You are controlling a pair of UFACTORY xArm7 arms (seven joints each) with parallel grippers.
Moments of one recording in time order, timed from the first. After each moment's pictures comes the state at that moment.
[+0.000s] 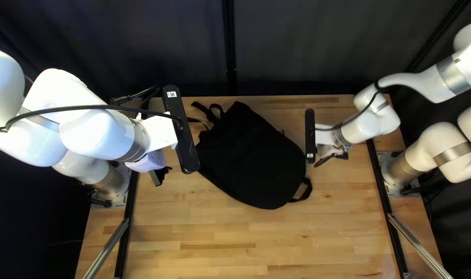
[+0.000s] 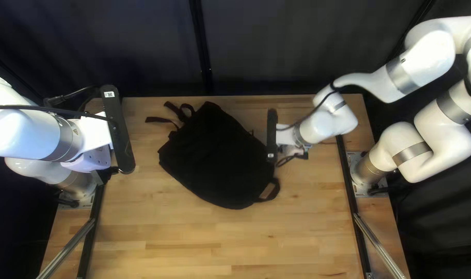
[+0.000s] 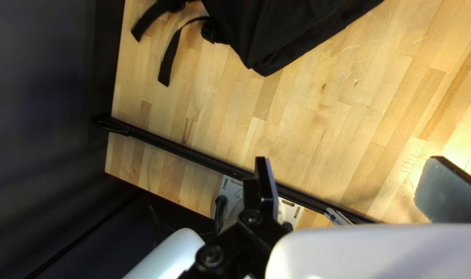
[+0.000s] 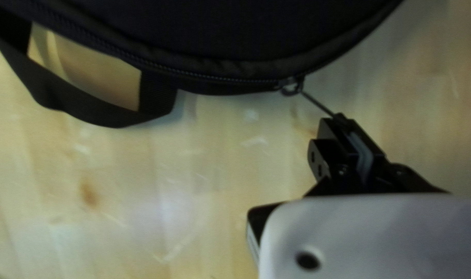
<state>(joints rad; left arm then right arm) -0.63 -0.59 0.10 1.03 0.37 1.71 -0.76 0.31 -0.44 -0.68 0.25 -0.96 0.48 0.52</state>
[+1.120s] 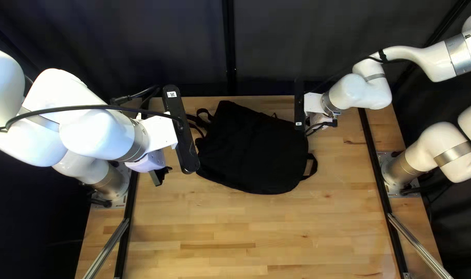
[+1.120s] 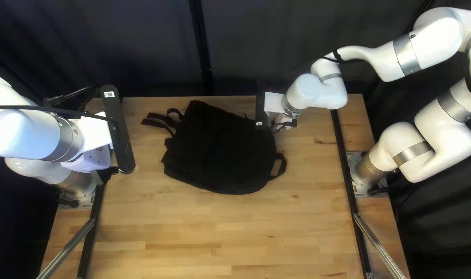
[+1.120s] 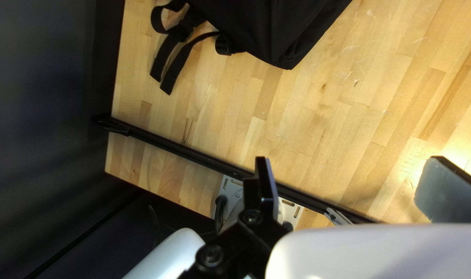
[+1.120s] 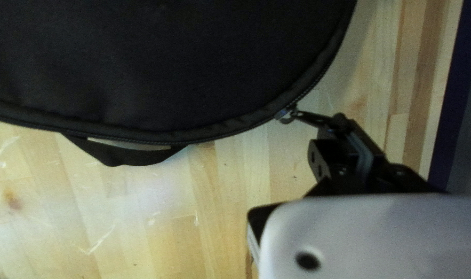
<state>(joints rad) -0.63 -0.59 0.10 1.03 0.37 1.71 -0.76 0.36 -0.46 -0.76 0.45 -0.81 0.67 0.27</state>
